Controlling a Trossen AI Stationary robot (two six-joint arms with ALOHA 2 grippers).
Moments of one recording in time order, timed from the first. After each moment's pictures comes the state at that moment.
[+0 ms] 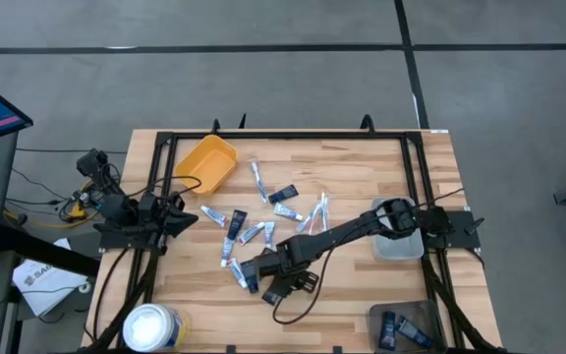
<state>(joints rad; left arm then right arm) -0.83 0.10 0.01 0.52 -0.86 -0.11 0.29 2.34 1.86 -0.87 -0.08 -0.79</state>
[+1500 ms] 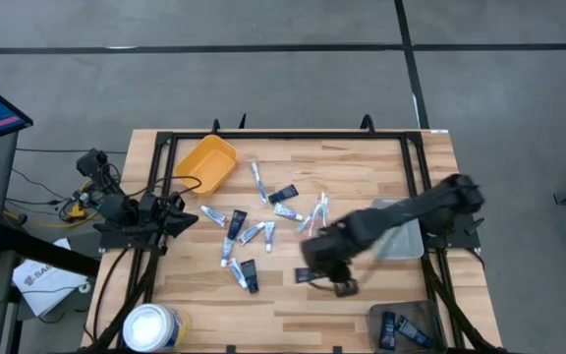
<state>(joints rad) -0.83 0.11 0.01 0.52 -0.86 -0.11 0.39 1.74 1.56 -1.14 -0.16 0.24</state>
